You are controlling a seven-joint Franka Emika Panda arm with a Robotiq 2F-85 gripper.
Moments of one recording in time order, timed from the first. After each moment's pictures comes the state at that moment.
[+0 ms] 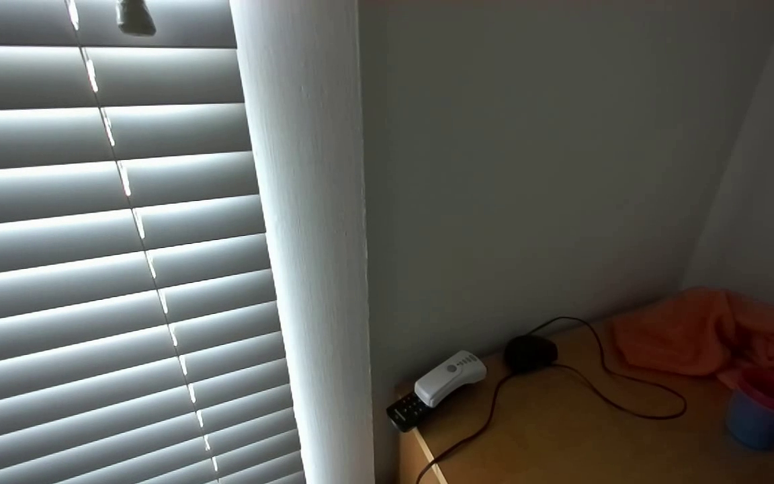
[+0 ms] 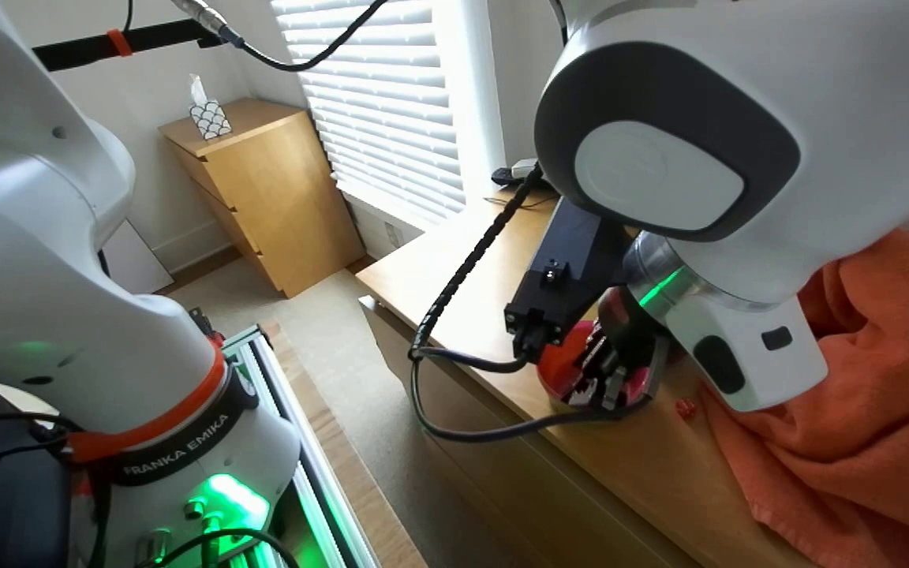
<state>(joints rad) -0.36 0.19 -0.33 -2.41 0.37 2.18 0.08</state>
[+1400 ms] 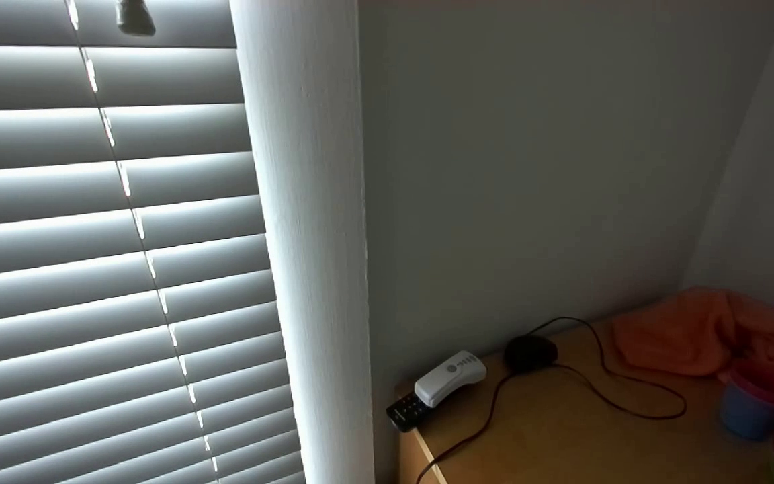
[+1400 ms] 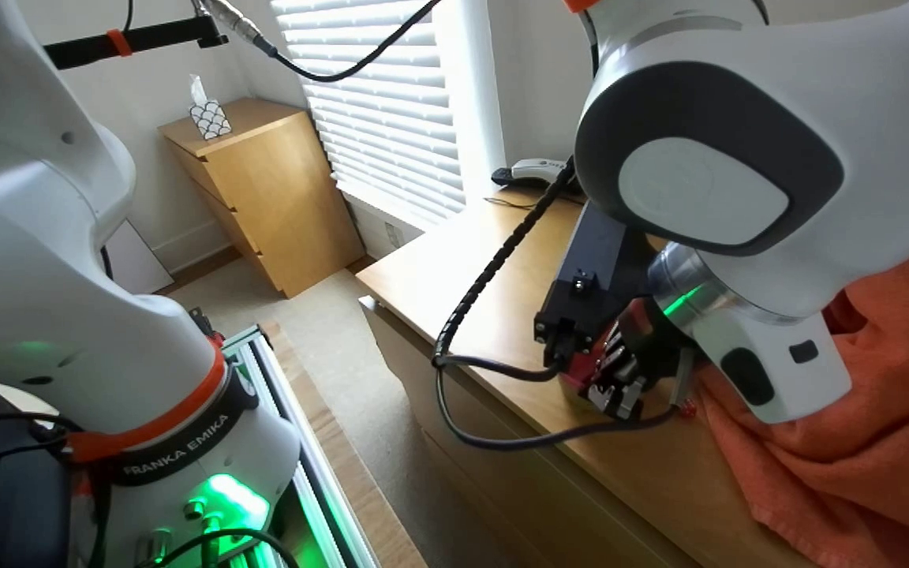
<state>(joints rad) -0.36 0.26 -0.33 -2.35 0.37 2.15 0.08</state>
